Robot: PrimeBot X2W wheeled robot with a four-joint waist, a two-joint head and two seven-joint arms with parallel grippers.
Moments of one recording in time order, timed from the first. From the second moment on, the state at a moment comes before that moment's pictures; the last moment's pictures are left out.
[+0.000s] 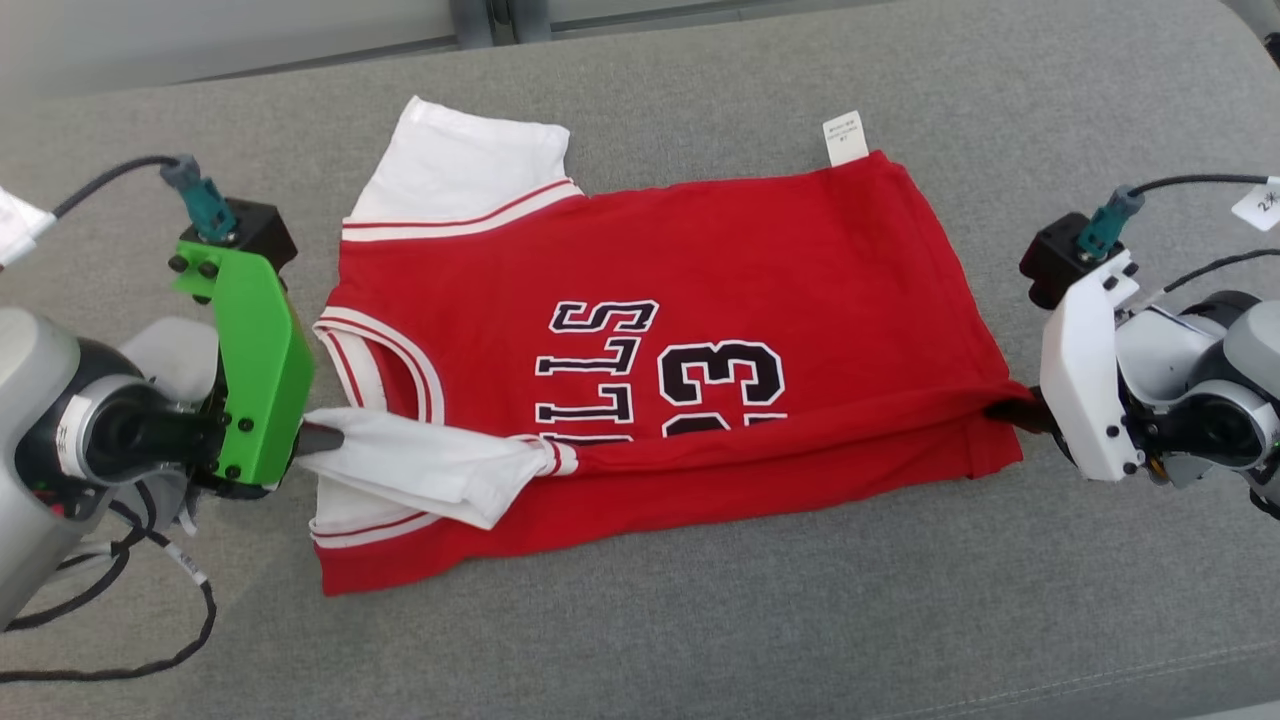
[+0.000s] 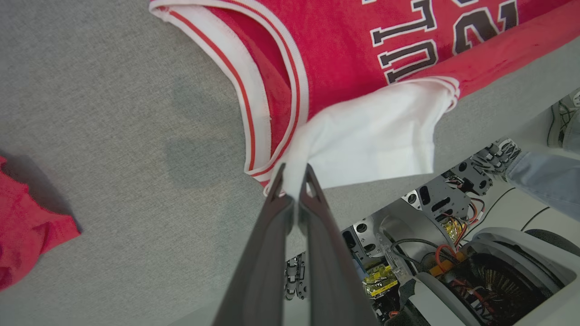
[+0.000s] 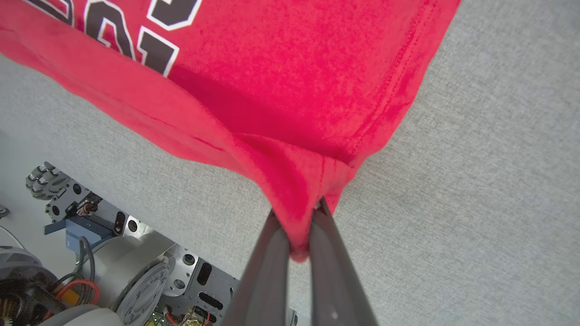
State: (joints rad) left arm -0.95 0.84 -0.98 0.01 -1.35 0.15 1.13; right arm -0.93 -0.84 1.10 0.21 1.22 0.13 0.75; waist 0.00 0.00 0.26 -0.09
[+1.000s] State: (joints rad) left arm -0.72 0.76 -0.84 0.15 -1.04 0.11 0.19; right arm -0.68 -0.73 0.77 0.33 1.04 0.13 -0.11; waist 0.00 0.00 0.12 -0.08
